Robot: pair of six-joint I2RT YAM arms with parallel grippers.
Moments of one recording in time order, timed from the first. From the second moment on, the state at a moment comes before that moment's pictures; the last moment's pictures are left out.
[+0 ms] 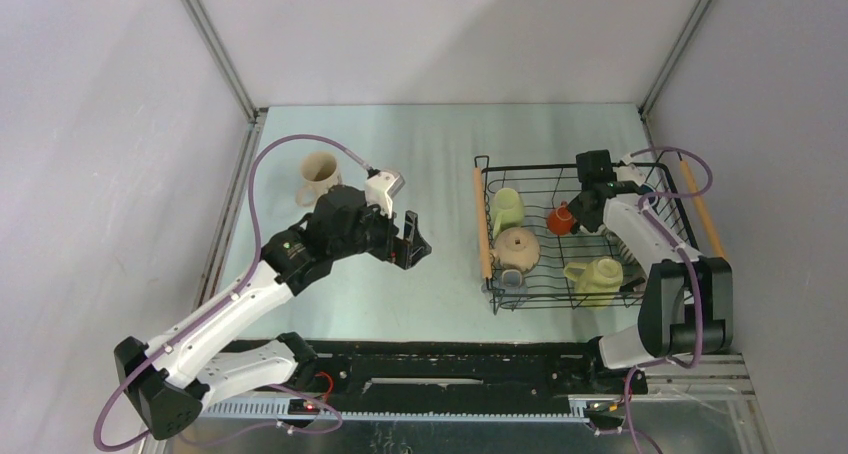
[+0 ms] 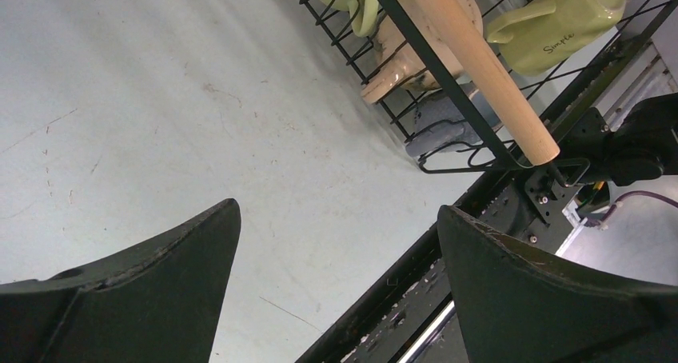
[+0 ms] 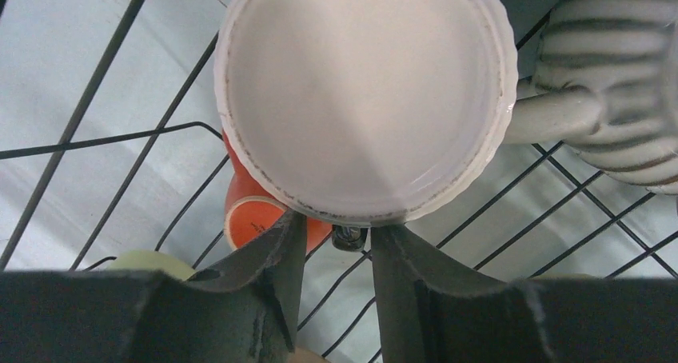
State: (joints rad) left arm -0.74 0.99 0.94 -0.49 0.14 -0.32; right arm 0.08 1.45 1.00 -0.60 0.37 0.88
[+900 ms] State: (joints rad) left arm -0.74 0.98 0.93 -0.49 0.14 -0.31; right arm 0.08 1.48 0.93 -0.53 0.41 0.85
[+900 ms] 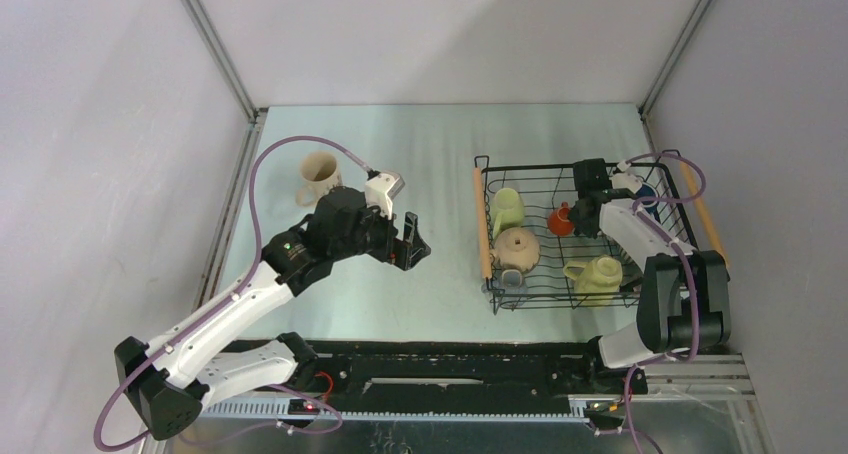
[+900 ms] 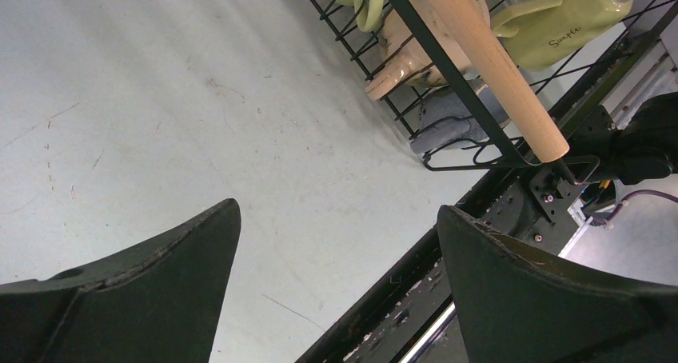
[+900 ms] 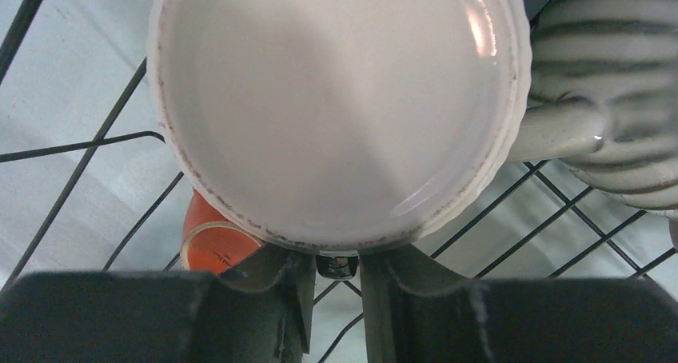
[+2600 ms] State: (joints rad) left arm -0.74 0.99 0.93 -0.49 0.15 -0.31; right arm 0.17 1.33 0.90 -0.62 0.56 0.80
